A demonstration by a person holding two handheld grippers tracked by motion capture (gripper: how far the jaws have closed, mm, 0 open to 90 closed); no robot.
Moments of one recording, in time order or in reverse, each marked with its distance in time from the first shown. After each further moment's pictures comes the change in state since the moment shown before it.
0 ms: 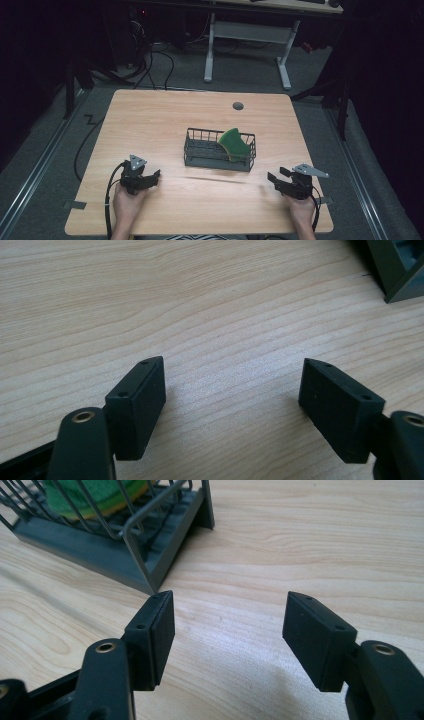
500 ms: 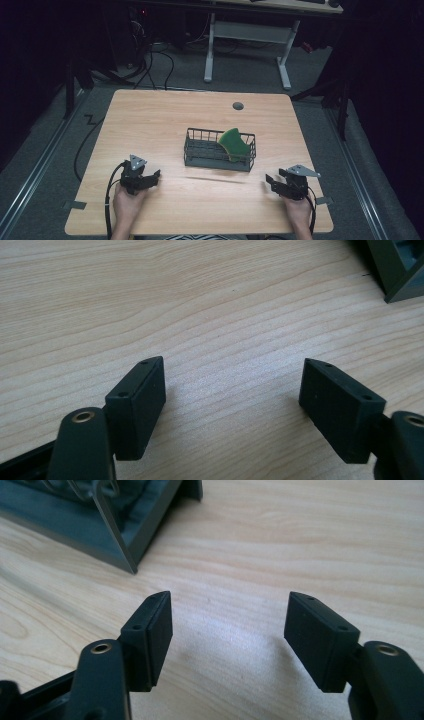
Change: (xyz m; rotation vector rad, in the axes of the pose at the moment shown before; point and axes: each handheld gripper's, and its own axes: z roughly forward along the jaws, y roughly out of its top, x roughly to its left) left arm 0.000 0.000 0.000 0.000 0.001 0.001; right arm 0.005 -0.006 0.012 0.067 -0.074 -0.045
